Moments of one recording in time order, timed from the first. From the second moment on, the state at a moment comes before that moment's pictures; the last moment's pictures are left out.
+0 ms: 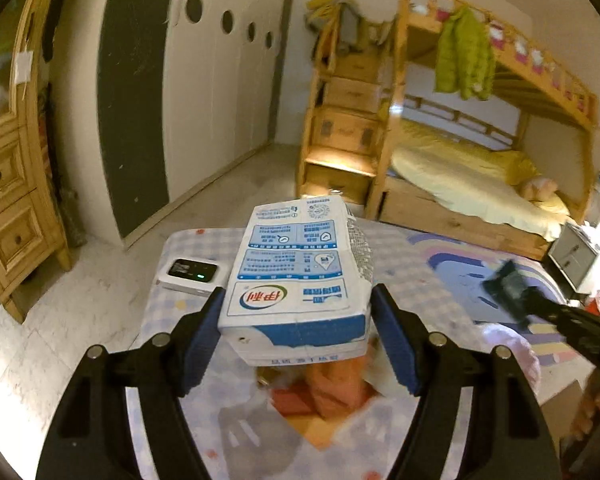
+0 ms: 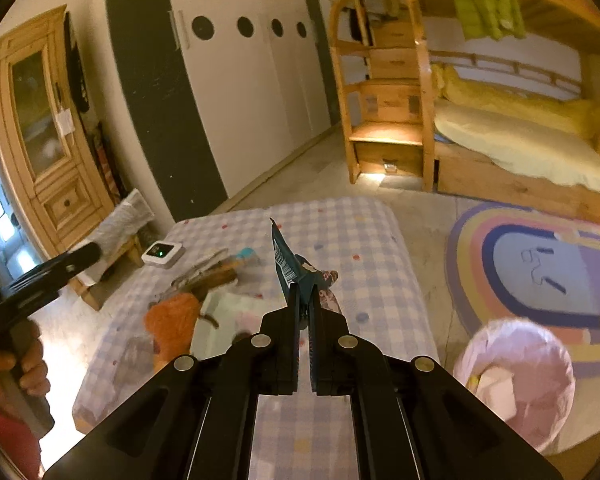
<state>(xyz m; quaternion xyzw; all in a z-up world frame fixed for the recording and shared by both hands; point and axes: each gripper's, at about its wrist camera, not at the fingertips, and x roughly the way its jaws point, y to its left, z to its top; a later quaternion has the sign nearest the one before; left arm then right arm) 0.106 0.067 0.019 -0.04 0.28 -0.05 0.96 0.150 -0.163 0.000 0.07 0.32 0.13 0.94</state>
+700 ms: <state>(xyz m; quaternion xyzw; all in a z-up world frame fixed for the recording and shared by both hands) 0.086 -0.147 -0.028 0.05 0.31 -0.25 0.92 0.065 -0.309 -0.041 0.15 0.34 -0.03 0.93</state>
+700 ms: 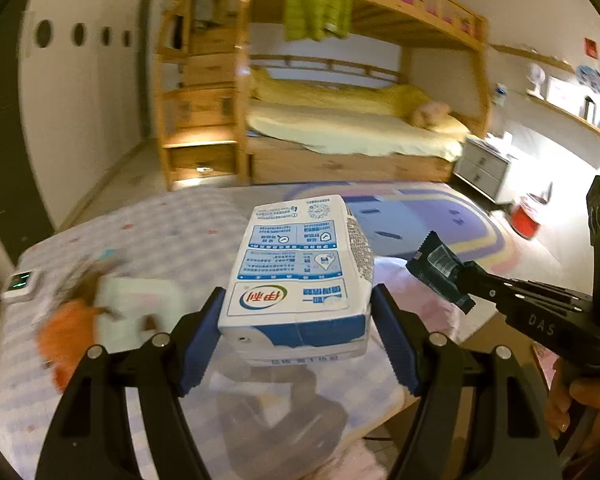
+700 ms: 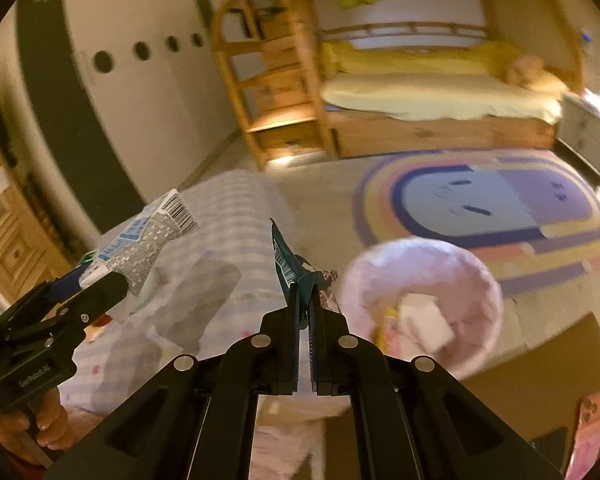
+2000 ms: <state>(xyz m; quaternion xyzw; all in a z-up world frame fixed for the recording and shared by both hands) 0.119 -0.165 -0.049 0.03 0.36 -0.24 0.90 0.076 -0.385 -0.089 0.21 0.39 -0.13 0.89</state>
